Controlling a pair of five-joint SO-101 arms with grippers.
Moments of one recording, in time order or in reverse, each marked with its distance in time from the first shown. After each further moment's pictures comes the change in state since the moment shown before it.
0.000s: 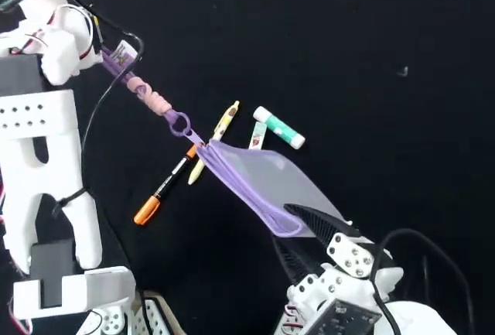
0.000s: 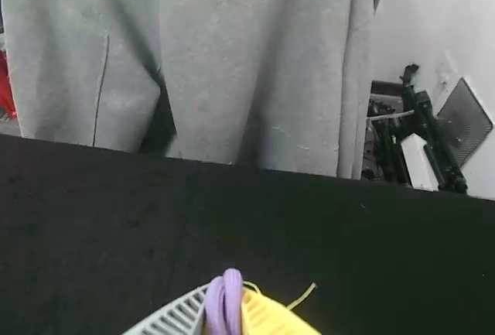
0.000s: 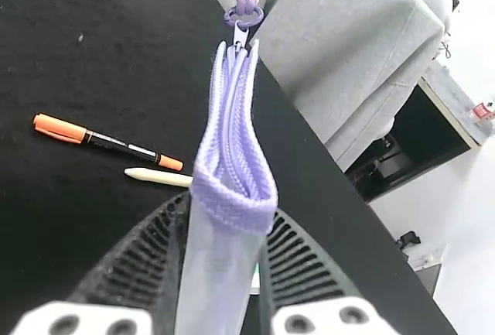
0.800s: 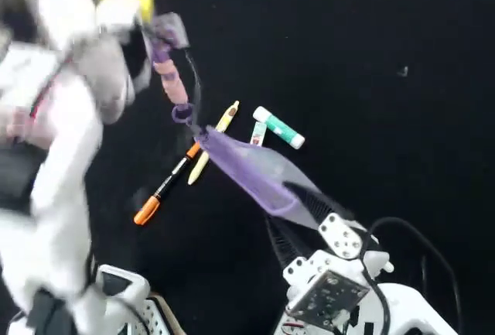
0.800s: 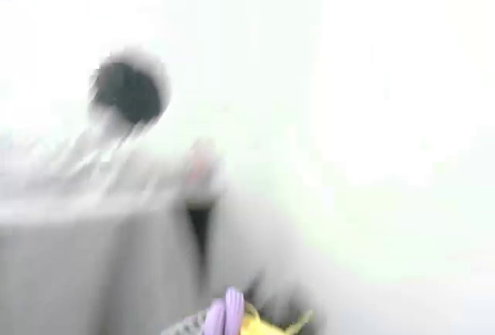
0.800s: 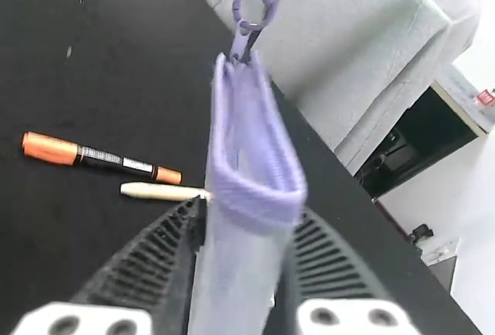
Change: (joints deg) left arm 26.2 -17.1 -16.9 1.8 -0.4; right arm 0.0 0.0 7.3 -8.1 -3.6
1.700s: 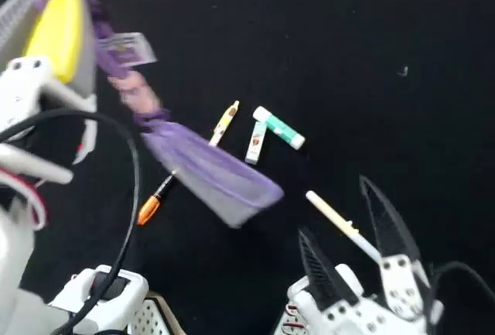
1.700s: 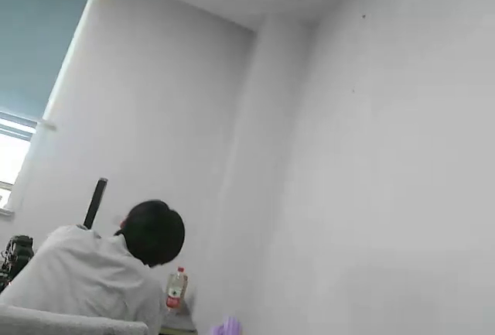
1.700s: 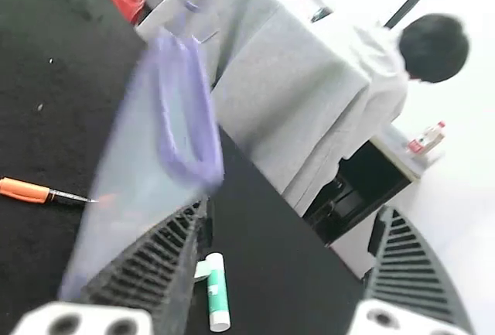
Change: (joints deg) left arm -3.7 -8.0 -11.4 4.2 10.0; right arm 0.8 0.0 -20.0 8.8 1.5
